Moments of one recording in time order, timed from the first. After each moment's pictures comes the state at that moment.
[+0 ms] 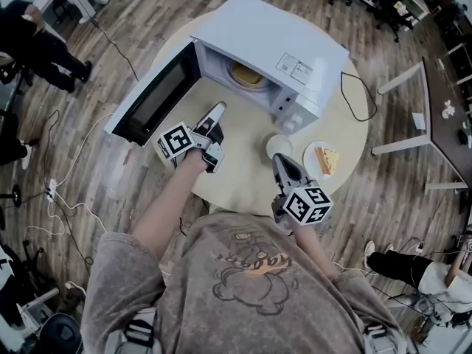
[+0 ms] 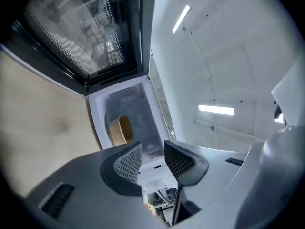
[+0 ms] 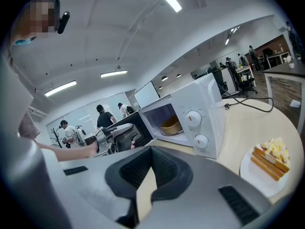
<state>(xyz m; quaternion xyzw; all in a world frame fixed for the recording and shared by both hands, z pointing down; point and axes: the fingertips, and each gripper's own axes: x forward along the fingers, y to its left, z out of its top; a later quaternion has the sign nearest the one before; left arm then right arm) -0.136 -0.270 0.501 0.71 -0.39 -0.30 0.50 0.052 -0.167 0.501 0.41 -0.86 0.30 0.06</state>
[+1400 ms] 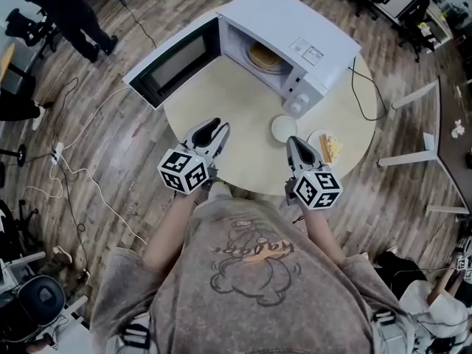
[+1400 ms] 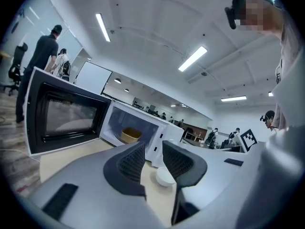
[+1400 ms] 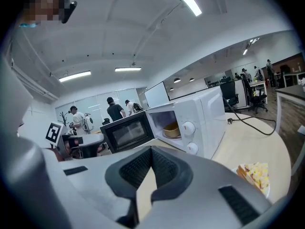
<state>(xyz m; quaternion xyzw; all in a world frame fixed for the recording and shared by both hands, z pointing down) -0.100 -0.109 0.462 0.81 -0.55 -0.05 0.22 0.086 -0.146 0.485 0.37 -0.90 0.22 0.09</state>
